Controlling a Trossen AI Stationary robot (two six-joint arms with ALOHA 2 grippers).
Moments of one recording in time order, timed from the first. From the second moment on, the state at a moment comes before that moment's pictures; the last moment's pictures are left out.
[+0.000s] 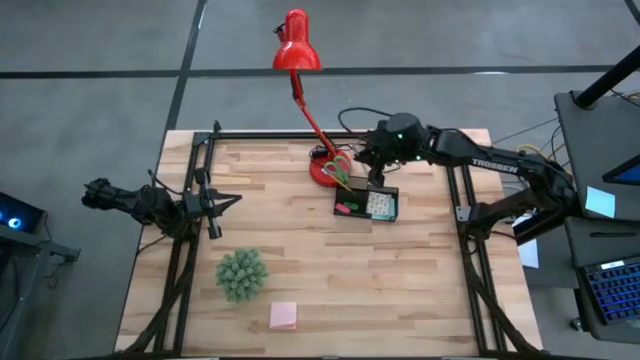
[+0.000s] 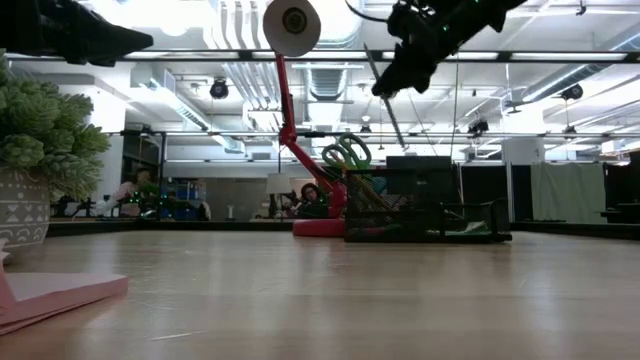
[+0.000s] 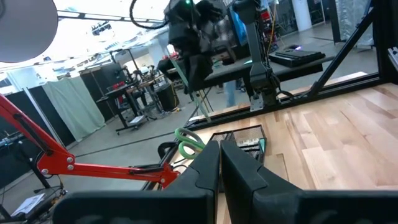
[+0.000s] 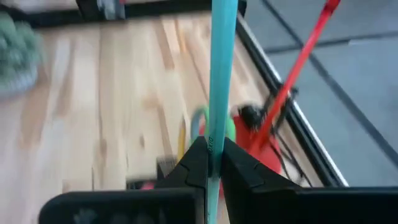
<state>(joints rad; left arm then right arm) -0.32 0.14 0.25 -0.09 -0.56 0.37 -0.41 1.33 1.11 -0.38 -0.13 -0.13</state>
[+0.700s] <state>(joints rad) -0.32 0.14 0.25 -0.10 -0.56 0.37 -0.40 1.30 0.63 0.29 -0.16 -0.11</state>
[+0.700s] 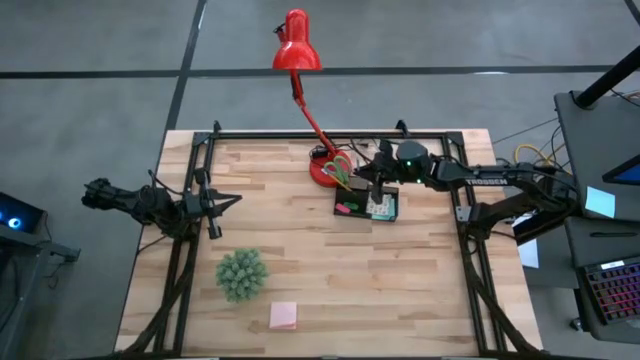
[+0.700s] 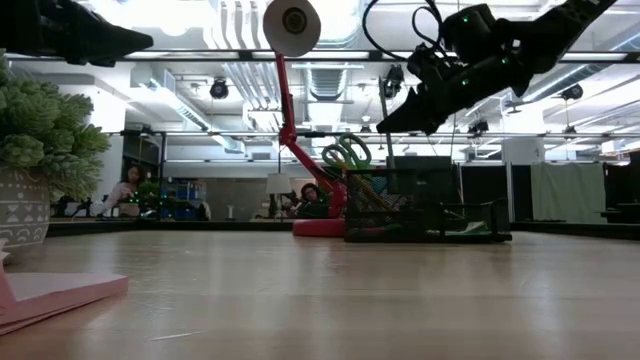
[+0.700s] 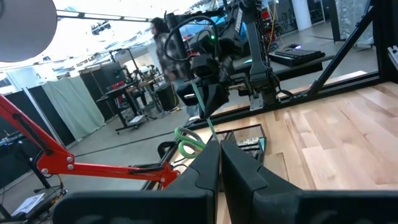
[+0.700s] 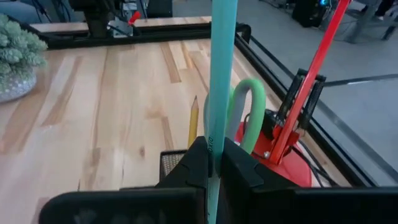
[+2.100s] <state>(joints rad) -0.32 0.14 0.25 -0.10 -0.56 0.35 0.24 1.29 0.92 -0.02 0.27 0.02</state>
